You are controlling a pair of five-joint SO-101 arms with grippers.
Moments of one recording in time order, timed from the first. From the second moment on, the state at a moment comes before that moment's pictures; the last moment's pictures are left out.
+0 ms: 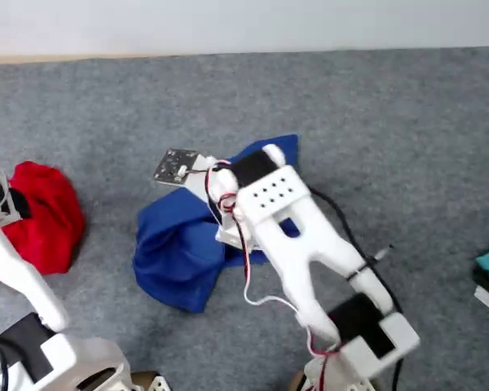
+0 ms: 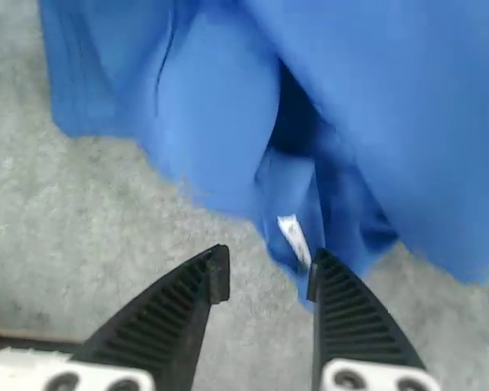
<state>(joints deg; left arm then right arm) -42.7 -2.7 -6.1 97.6 -7.2 -36.0 3.8 0.7 88.8 34.6</state>
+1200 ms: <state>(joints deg) -29.1 -2.7 -3.6 97.6 -7.2 -24.3 -17.1 -11.4 100.5 44.1</state>
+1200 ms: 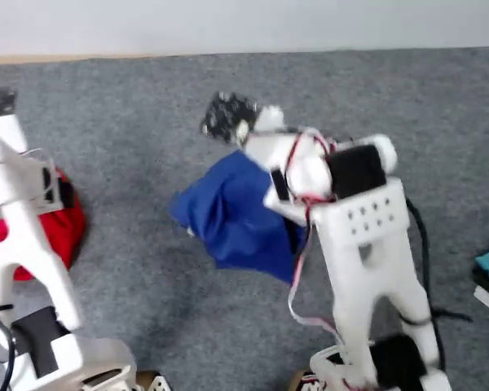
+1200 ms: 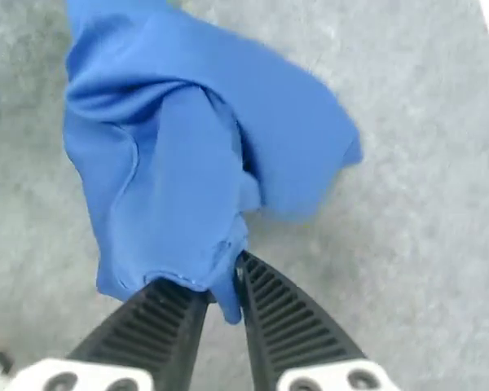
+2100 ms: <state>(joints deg) 5.9 2.6 -3.6 88.7 -8.0 -10.0 -44.1 27.6 100.5 45.5</state>
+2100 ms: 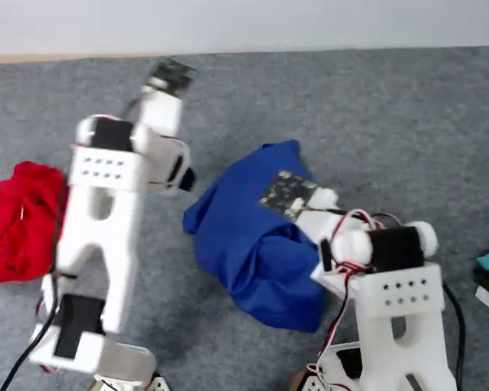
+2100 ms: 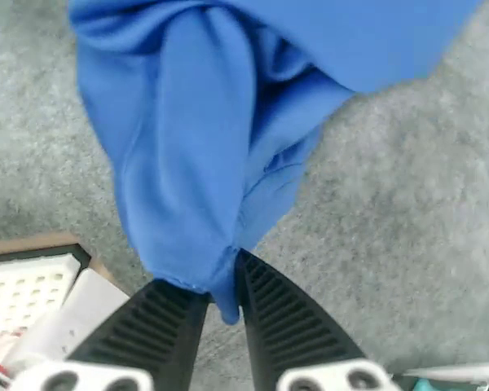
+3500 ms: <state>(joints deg) 37.5 38.7 -29.5 79.8 -8.0 28.5 -62.8 27.7 100.5 24.7</state>
